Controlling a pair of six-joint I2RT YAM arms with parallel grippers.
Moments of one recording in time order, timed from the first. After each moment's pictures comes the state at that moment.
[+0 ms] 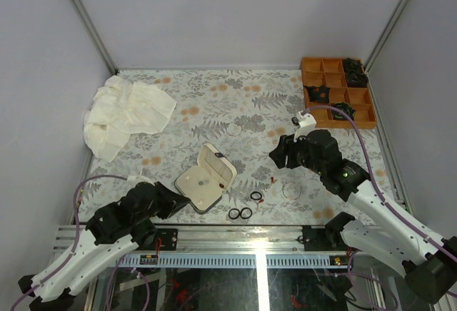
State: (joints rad) left arm -0.82 0.11 0.37 -0.95 -0.09 -1.49; right arm 0.61 0.85 0.69 -0.33 -0.05 0.35
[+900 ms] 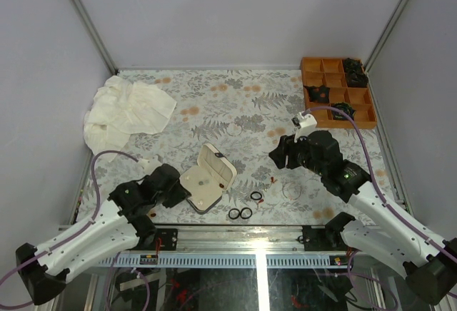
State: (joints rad) left arm -0.81 0.63 0.51 -0.87 -0.20 -1.31; right arm 0.62 0.83 0.69 -0.33 -0.04 0.35
